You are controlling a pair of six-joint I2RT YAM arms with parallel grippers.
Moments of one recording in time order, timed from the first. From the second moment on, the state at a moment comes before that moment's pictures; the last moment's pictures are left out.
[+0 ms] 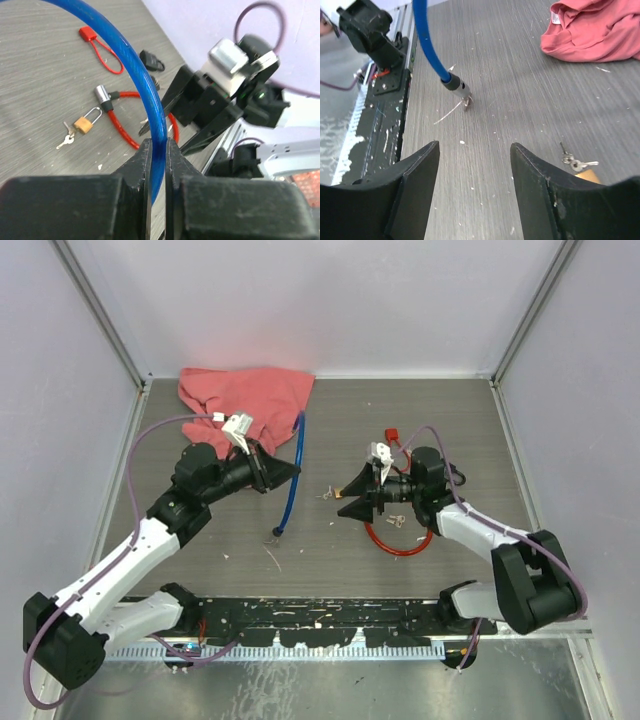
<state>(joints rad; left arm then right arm) -0.55 1.00 0.81 0.05 0.41 -0.57 0.34 1.28 0.58 0.38 -1.15 -0.10</state>
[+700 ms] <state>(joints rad) -0.66 0.93 0.67 0.45 0.19 -0.93 0.53 1.39 0.44 0.99 -1.03 0.19</state>
